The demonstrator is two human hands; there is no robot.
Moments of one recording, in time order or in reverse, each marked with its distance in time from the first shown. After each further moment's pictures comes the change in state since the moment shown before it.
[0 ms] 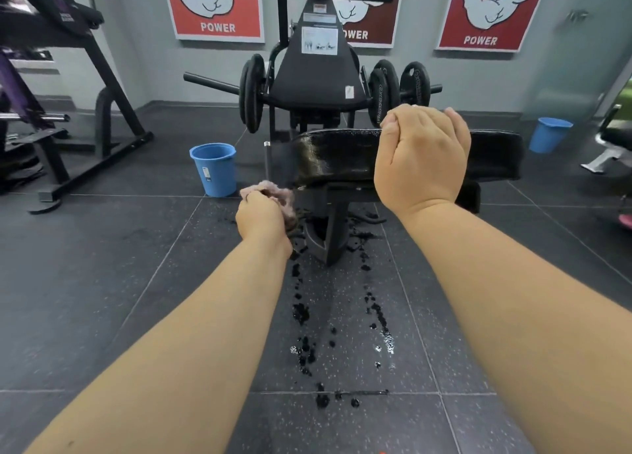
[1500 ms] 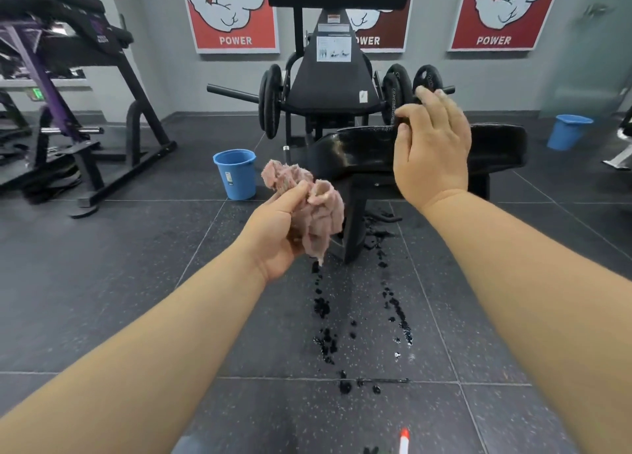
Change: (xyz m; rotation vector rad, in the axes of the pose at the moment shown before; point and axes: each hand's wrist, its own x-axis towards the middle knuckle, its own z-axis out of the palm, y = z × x) left_hand -0.086 0.039 -0.065 0.260 -0.505 -0.061; right_hand -0.010 -0.011 -0.020 0.095 -0.177 -0.021
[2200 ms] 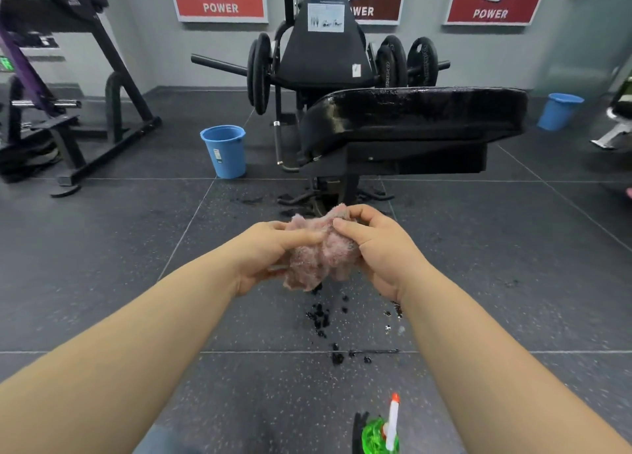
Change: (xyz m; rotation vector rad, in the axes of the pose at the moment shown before) left_hand -0.023 -0.031 -0.035 0.548 -0.066 -0.265; right_hand -0.120 -0.054 -0.005 1.127 -0.702 0.930
